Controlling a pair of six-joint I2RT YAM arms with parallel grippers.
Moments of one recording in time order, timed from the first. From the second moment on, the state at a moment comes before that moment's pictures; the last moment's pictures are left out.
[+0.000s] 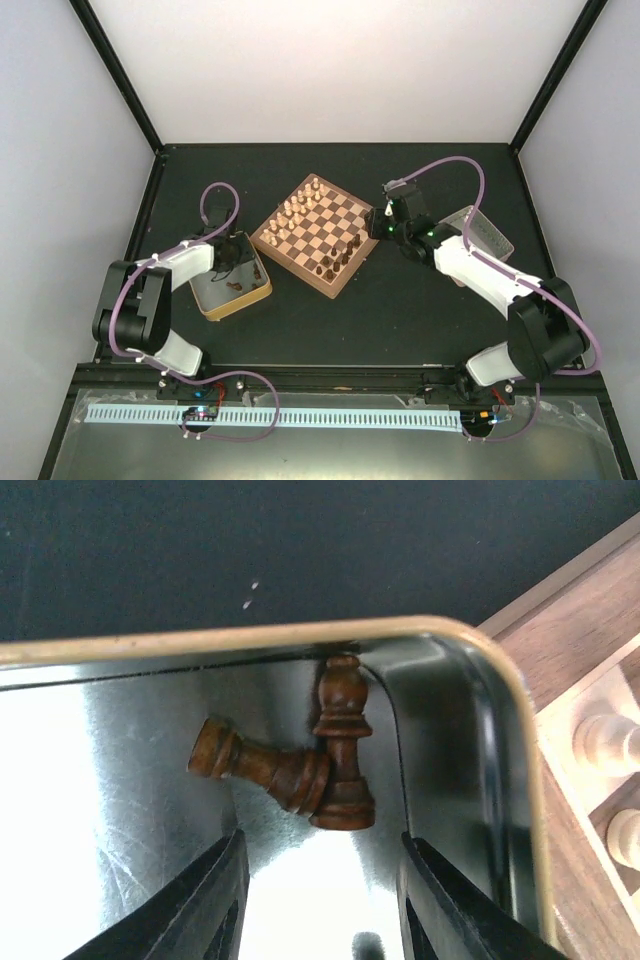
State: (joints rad) left arm -0.16 1.53 0.75 -0.29 0.00 -0.63; right arm 0.53 1.45 0.97 -0.20 0.01 0.50
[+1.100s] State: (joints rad) left arm -0.16 1.59 0.79 -0.25 -0.06 -0.63; right arm 0.53 1.45 0.95 -0.18 -0.07 0.54
